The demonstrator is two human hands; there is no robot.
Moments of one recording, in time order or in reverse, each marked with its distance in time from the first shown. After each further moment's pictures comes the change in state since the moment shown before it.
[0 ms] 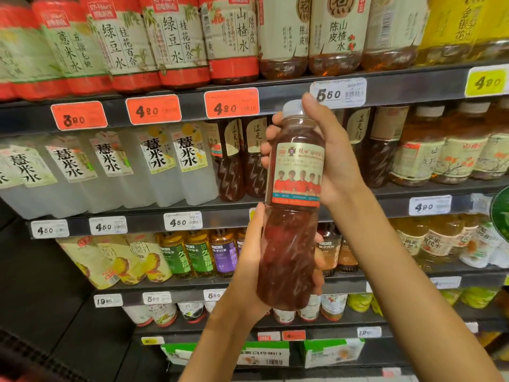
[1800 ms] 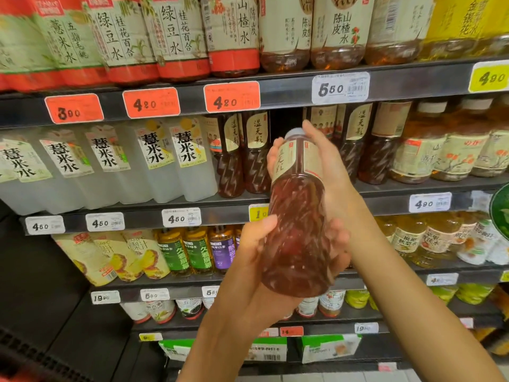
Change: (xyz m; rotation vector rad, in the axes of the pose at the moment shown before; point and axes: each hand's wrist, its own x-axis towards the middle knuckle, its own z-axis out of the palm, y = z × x) left_hand -0.024 0.018 0.038 -0.367 -0.105 0.064; right_hand -0.003 0.016 -0.011 0.231 0.424 0.167
